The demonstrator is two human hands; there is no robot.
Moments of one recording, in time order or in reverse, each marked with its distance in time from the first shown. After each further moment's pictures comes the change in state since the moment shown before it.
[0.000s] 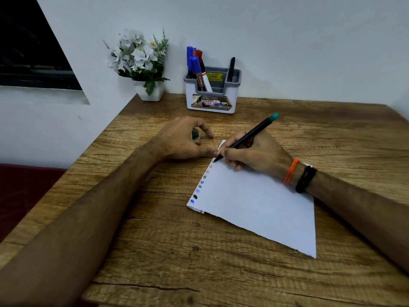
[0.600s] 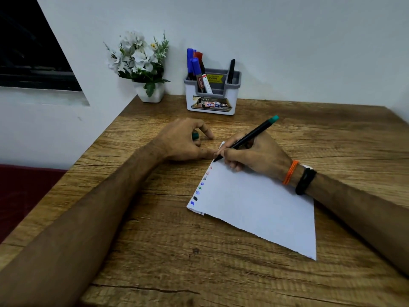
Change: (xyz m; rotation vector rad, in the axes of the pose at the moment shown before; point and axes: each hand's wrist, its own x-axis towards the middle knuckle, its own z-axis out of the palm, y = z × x) left_hand -0.003 0.005 -0.002 -0.017 -0.004 -0.003; right_hand 0.003 0.003 -0.001 0.008 0.009 0.000
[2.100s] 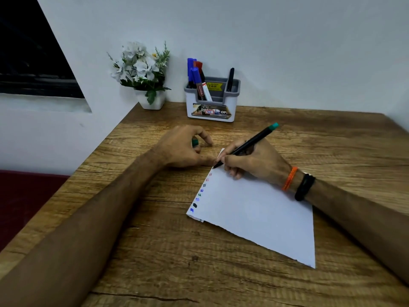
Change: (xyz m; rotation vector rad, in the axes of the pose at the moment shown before) left_hand 0.000 -0.001 0.001 -0.018 0.021 -0.001; right_hand 0.003 0.003 -0.003 0.015 -0.029 -0.002
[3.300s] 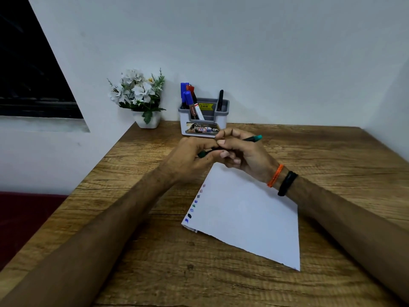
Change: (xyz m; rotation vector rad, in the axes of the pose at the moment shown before) left_hand 0.002 0.016 0.013 -0.283 0.163 0.398; right_hand 0.029 -0.003 -0.017 0.547 -0.017 -0.060
